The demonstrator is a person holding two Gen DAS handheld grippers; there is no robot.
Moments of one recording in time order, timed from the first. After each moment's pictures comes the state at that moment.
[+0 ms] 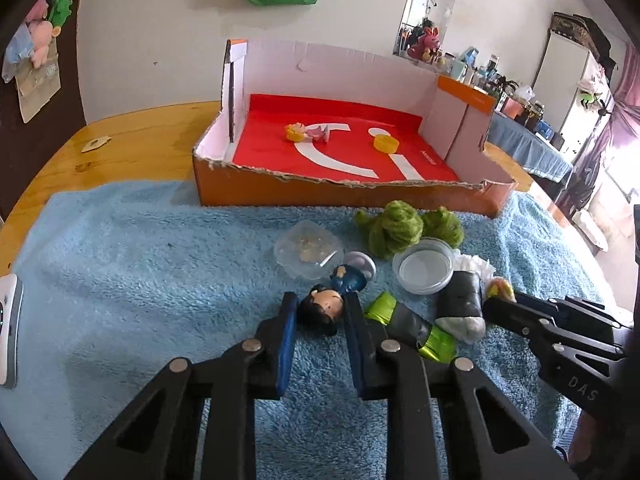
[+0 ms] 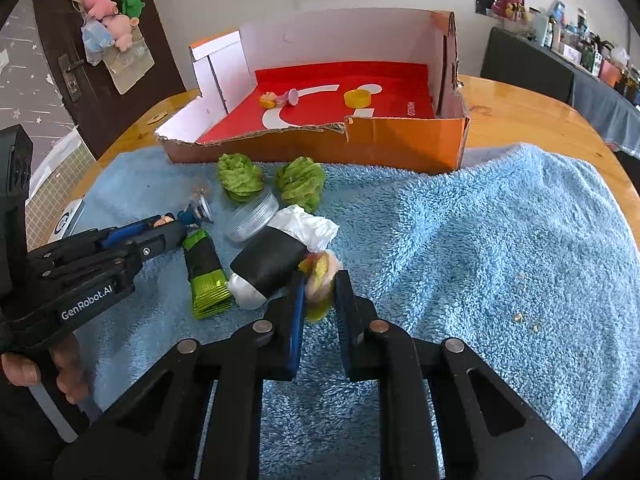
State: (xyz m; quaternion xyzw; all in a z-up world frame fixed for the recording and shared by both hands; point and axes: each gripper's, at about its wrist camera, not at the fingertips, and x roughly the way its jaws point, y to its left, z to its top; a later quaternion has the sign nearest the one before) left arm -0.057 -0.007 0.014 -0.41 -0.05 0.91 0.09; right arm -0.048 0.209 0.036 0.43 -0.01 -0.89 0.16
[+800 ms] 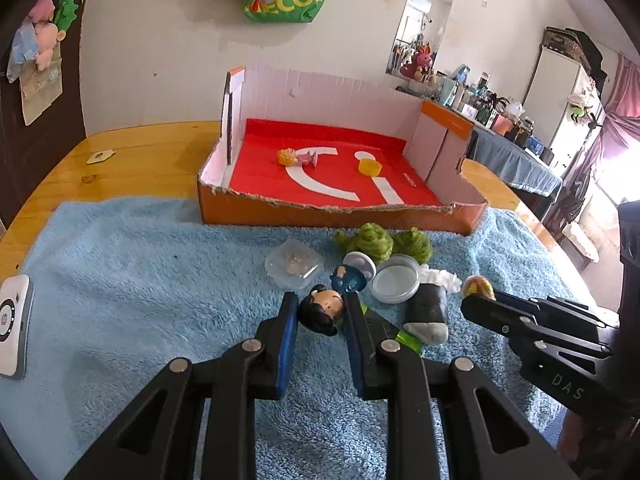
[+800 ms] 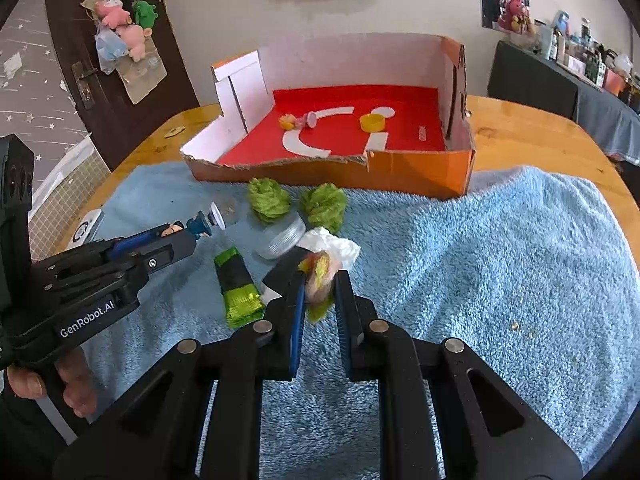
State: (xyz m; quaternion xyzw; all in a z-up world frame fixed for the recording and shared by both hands) left arm -0.037 -0.008 0.038 -0.38 -0.06 0.92 0.10; right arm -0.040 0.203 0.059 0.40 -0.01 -0.90 0.18
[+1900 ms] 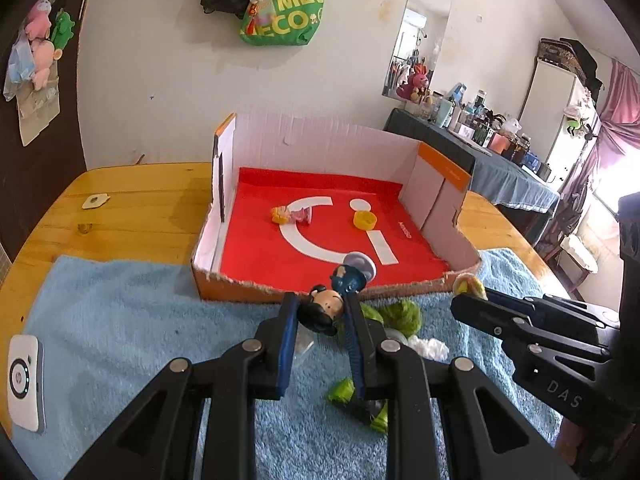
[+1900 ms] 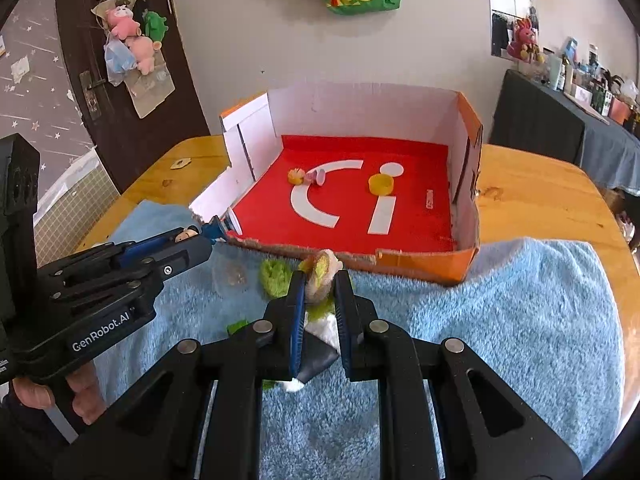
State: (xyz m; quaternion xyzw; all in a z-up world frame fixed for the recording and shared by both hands) left arm -0.070 -0.004 0.078 -0.35 -0.06 0.93 0.10; right arm -0.074 0.192 0.100 0.37 0.00 -0.91 0.19
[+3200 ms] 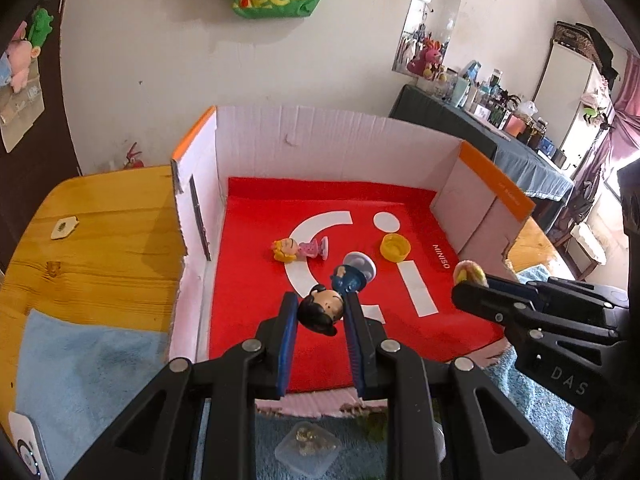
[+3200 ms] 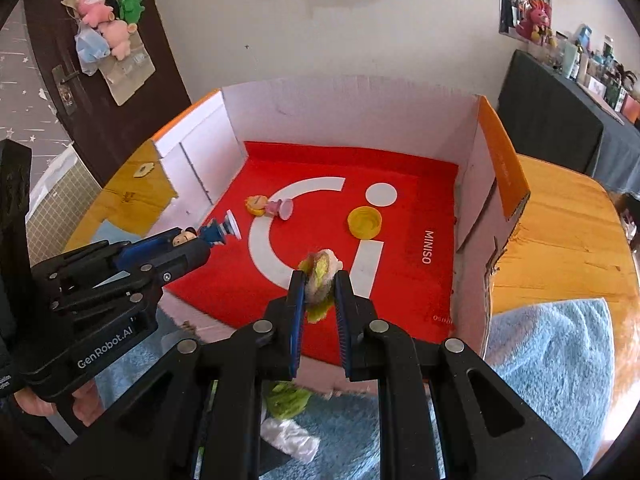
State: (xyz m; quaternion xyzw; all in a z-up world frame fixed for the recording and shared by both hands) left arm -0.173 0.000 0.066 -0.40 -0.05 0.91 0.10; right arm -0.177 0.187 0.096 0.43 0.01 -0.88 0.18
